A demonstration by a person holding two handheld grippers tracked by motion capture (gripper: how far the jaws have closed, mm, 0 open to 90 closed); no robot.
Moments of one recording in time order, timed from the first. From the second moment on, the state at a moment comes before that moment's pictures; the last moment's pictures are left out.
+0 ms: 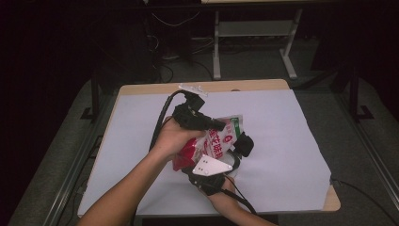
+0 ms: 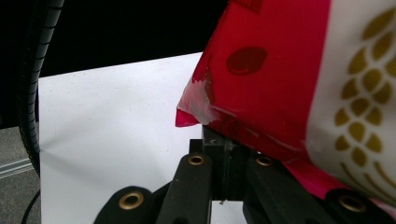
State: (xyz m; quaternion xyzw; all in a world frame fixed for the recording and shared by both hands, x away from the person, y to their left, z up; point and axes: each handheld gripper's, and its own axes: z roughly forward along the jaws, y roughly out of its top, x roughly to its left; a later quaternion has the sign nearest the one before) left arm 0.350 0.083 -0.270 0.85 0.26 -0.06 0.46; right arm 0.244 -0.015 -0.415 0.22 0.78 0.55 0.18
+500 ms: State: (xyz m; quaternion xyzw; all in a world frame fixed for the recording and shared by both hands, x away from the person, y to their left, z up) left arm 0.349 0.079 -0.269 0.85 0.26 -0.06 0.46; right arm 0.244 -0.015 -0.415 0.22 0.78 0.55 0.18
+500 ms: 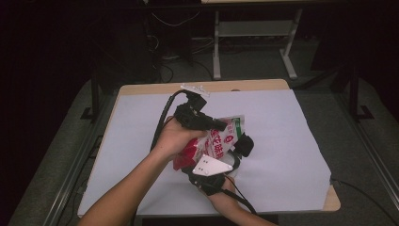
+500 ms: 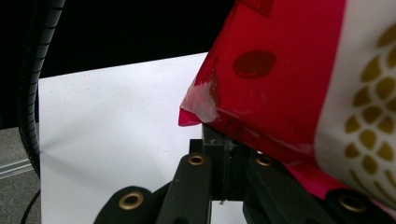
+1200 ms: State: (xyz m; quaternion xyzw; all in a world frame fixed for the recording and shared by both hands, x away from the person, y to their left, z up) left arm 0.349 0.076 -0.269 0.85 0.25 -0.06 0.45; right arm 0.243 -0.014 -0.414 0.22 0.78 0.55 0.18
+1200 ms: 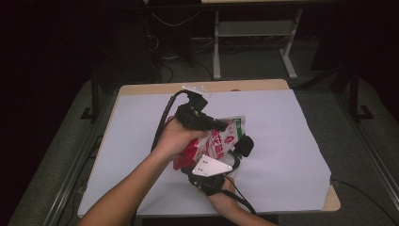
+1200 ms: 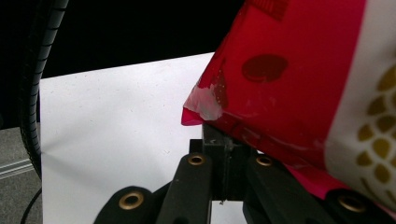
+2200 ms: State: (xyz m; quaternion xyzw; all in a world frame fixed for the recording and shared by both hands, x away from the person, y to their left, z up) left arm 0.349 0.071 -0.268 0.85 0.26 -0.06 0.44; right arm 0.241 -0.014 -0.413 0.22 0.78 0.56 0.19
